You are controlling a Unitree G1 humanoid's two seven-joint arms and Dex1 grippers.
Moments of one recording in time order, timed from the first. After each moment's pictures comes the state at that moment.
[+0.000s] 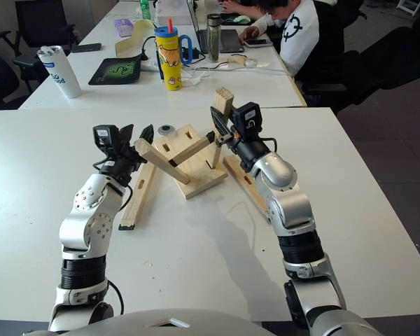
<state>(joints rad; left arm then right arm) -0.24 0.07 0.08 -0.29 -0.28 0.43 -0.12 -0.41 -0.26 0.11 -0.13 0.33 0.29 0.27</state>
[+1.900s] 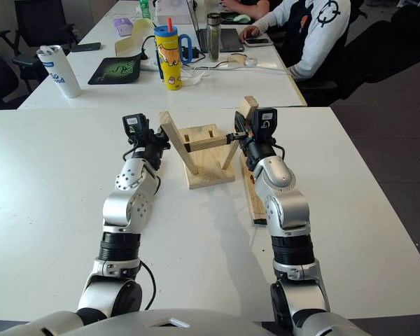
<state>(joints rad) -0.39 -0.11 0.04 -0.01 -0.13 0.37 0.09 -0.39 -0.12 0.03 -0.15 0.28 0.45 0.06</state>
